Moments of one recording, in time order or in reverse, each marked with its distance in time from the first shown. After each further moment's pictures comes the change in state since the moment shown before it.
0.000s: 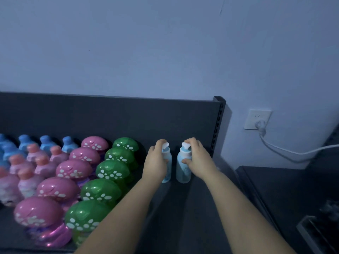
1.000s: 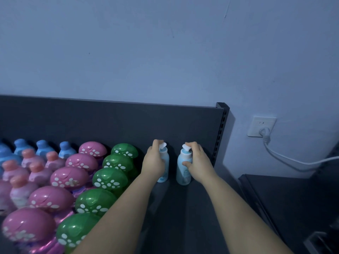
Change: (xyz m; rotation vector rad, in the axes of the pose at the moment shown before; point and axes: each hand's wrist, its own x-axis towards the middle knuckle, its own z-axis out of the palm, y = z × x) left_hand 0.044 -0.013 0.003 0.018 -0.025 -0.046; right_hand 0.029 0.017 0.015 0.082 0.043 0.006
